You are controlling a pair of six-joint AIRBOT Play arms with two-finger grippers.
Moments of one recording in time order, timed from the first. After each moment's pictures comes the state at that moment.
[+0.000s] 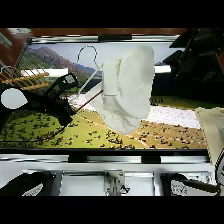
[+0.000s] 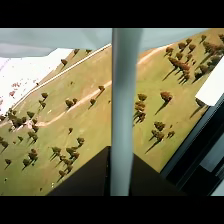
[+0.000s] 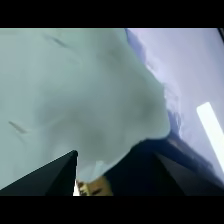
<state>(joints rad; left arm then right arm) -0.41 -1.04 1.18 1.29 -1.27 -0.93 -0.02 -1.41 2.02 -0.96 1.52 0.36</state>
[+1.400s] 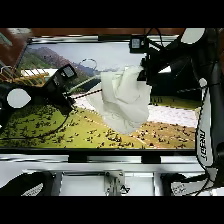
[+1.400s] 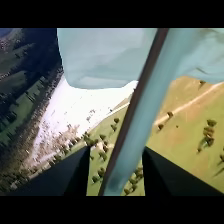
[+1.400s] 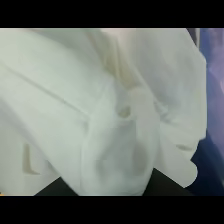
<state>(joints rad) -0.41 -1.06 1.18 1.46 -1.06 -0.88 0.20 -1.62 2.02 -1.09 1.59 0.25</state>
